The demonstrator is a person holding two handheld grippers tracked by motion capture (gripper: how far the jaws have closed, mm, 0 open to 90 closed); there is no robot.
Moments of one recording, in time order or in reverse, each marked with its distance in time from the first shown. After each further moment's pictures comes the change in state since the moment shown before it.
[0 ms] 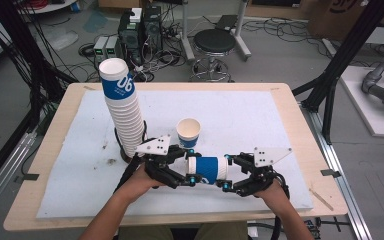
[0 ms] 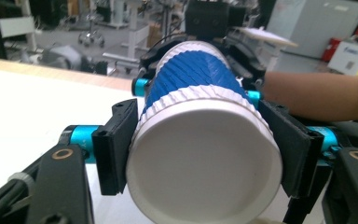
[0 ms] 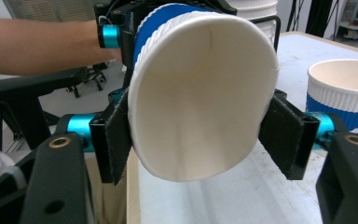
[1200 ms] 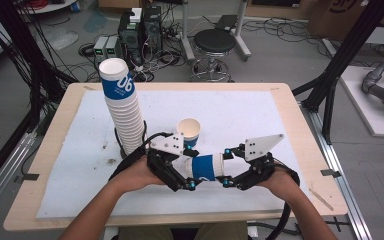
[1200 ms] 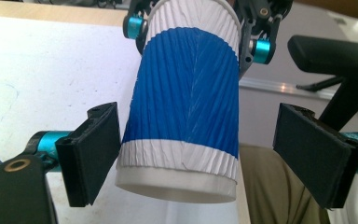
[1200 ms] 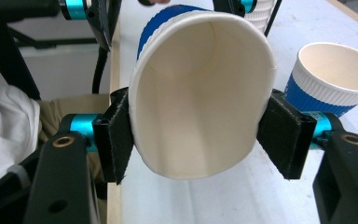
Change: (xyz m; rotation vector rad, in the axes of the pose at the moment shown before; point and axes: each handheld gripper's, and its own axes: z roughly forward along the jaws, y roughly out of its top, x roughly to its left) left arm -0.012 0.043 0.007 0.362 0.076 0.096; right arm -0.001 0.047 0.001 0.313 -0.042 -0.147
